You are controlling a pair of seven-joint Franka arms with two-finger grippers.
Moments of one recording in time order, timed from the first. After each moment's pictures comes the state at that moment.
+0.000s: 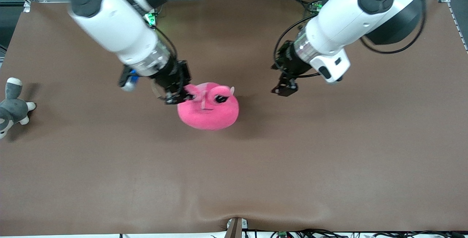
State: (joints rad) left arm -0.20 0.28 -0.38 -1.34 -0.13 1.67 -1.95; right arm 0.41 0.34 0.08 -1.29 0.19 1.82 2.16
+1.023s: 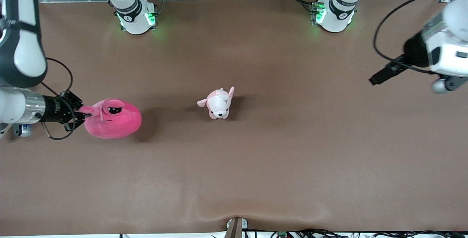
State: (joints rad) left arm 0.18 0.14 -0.37 -1.34 0.01 1.43 -0.70; right arm -0.17 0.38 0.07 -1.53 0.19 1.61 1.20
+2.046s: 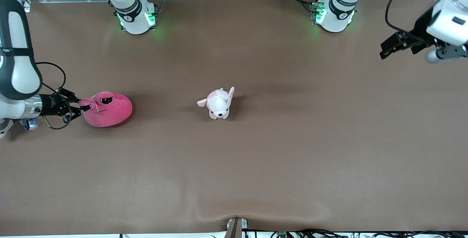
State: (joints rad) left arm -0.08 -0.17 -0.05 -1.72 0.01 1.54 -0.26; right arm -0.32 0.38 0.08 -1.69 0.19 1.69 0.93
